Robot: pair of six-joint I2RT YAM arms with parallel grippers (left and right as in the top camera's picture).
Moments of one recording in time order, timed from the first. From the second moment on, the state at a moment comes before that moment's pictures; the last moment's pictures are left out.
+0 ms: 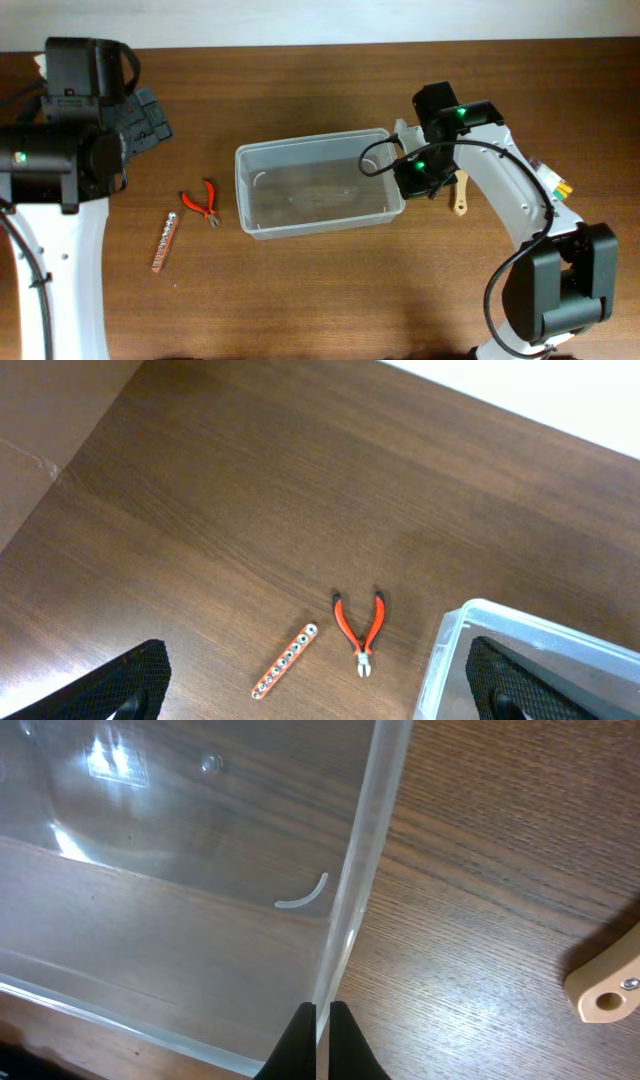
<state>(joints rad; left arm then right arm) -0.05 1.52 2.00 -1.43 -0.36 -0.40 0.21 1.82 1.47 -1.16 -0.23 -0.07</state>
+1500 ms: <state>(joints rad) -0.05 1.53 2.00 -1.43 -0.36 -0.40 0.32 1.82 1.50 -1.18 -0.23 -0.16</state>
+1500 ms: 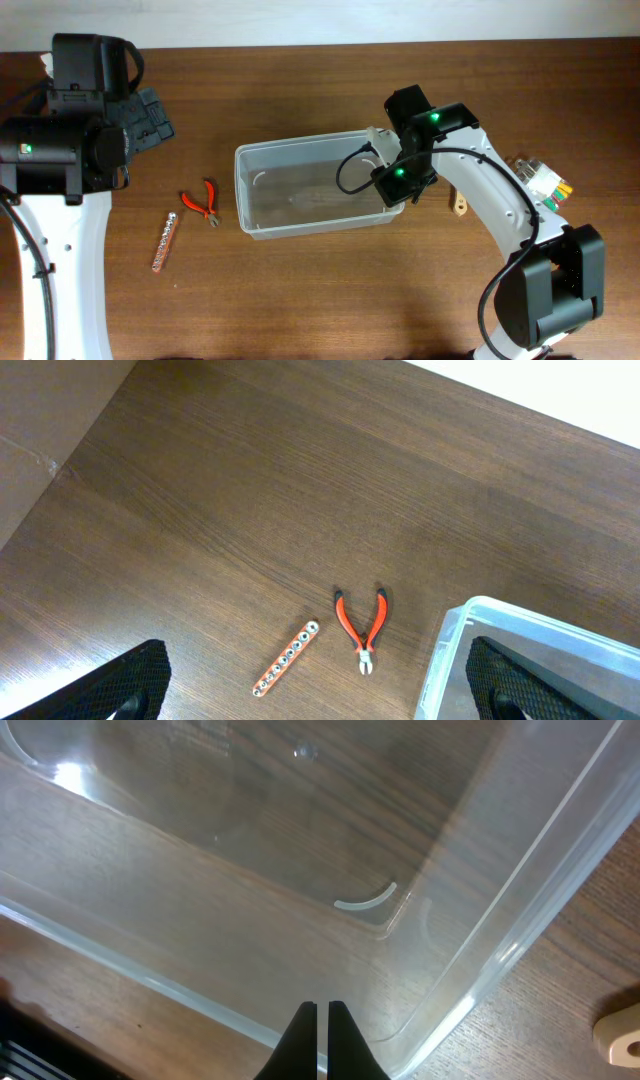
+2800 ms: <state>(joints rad) -0.05 1.53 2.00 -1.44 -0.36 -0.40 0.32 1.85 1.76 -1.34 -0.19 -0.12</state>
